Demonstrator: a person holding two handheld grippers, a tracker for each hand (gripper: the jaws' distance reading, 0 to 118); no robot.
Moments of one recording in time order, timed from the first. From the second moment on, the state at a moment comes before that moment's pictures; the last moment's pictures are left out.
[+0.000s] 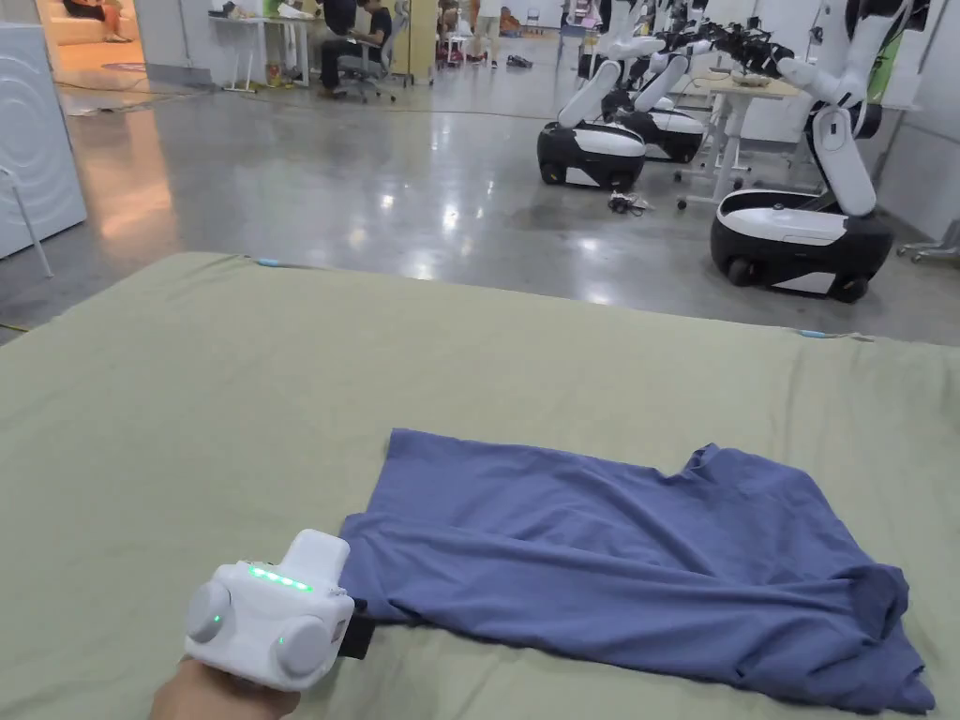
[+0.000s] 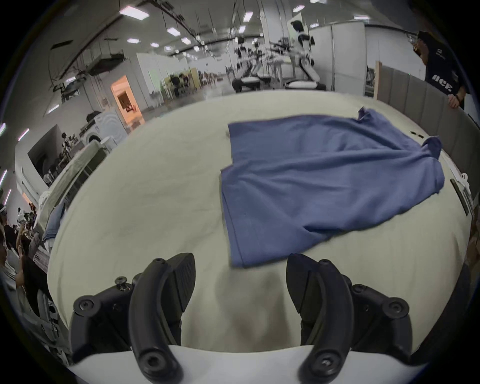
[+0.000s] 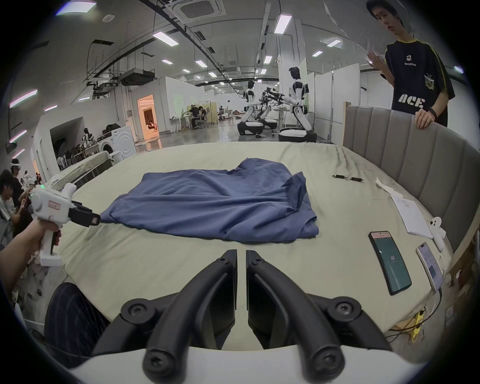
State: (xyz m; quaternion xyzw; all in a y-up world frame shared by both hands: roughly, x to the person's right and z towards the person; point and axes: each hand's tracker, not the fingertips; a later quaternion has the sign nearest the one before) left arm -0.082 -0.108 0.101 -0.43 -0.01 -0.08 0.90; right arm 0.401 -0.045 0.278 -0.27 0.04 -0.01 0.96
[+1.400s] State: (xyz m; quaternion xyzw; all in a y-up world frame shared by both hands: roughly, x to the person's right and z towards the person) left arm -0.068 0.004 0.139 -0.38 -0.07 -0.04 0.92; right arm 0.517 -0.013 0.131 -0.39 0.00 -0.05 0.92
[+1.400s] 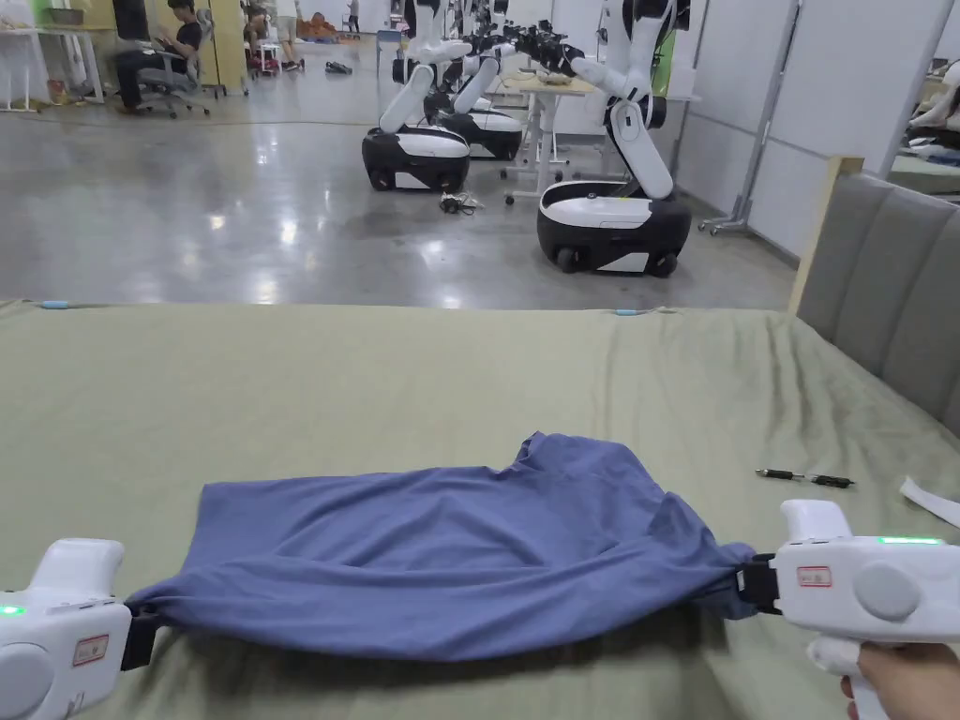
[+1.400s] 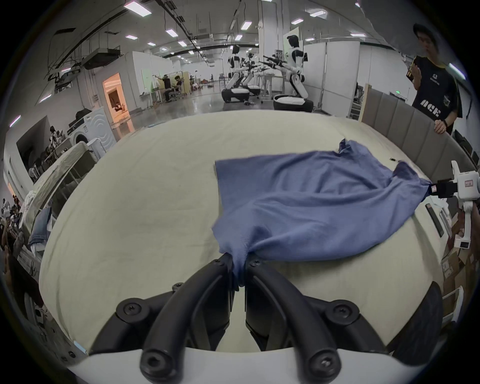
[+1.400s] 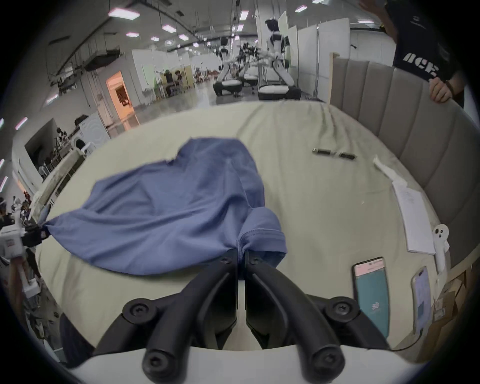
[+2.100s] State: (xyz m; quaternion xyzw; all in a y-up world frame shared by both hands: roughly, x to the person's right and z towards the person) left arm -0.091 -0.012 0.245 -0.35 -0.10 0.01 0.93; right arm 0.515 -0.058 0.254 -0.40 0.00 -0.05 0.92
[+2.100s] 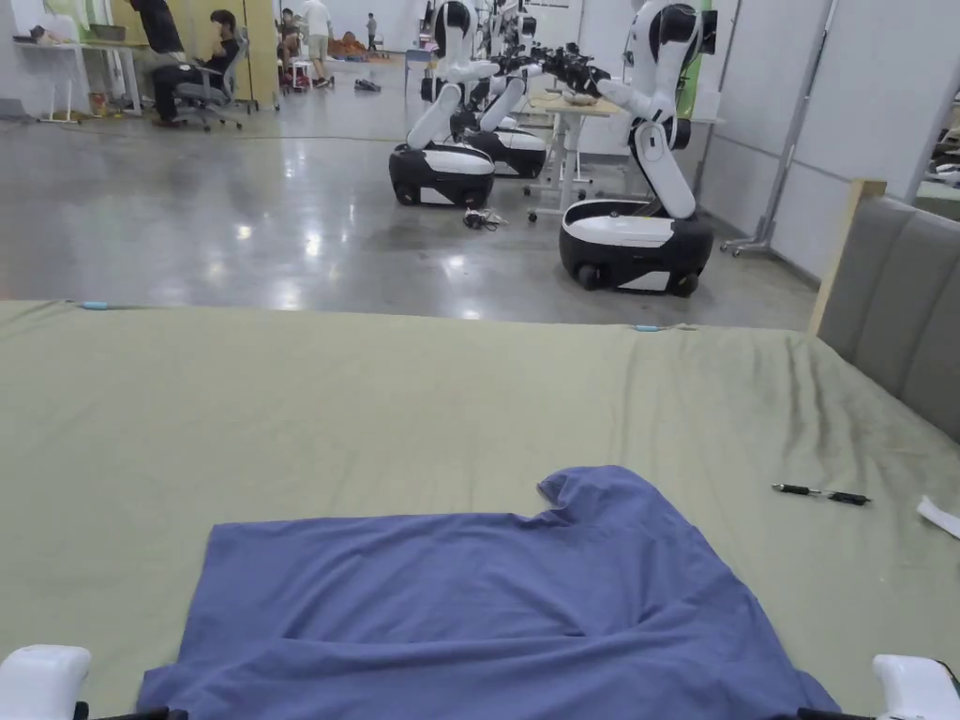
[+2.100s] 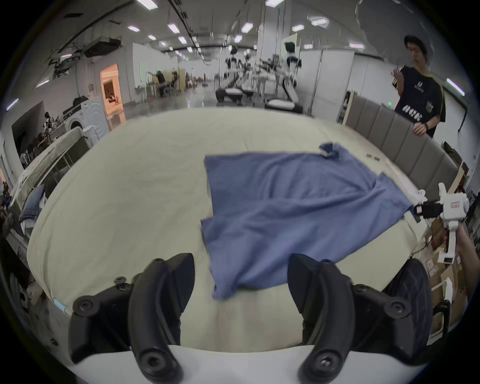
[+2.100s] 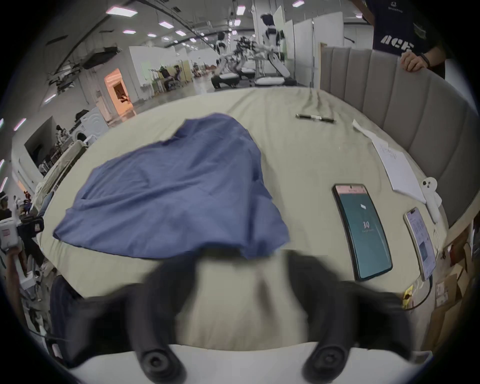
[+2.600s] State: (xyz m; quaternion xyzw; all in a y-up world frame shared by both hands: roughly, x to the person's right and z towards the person) left arm -0.018 -0.034 0.224 -0.27 -0.04 -0.04 0.96; right arm 0.360 -0.040 0.230 -0.27 0.06 0.07 0.96
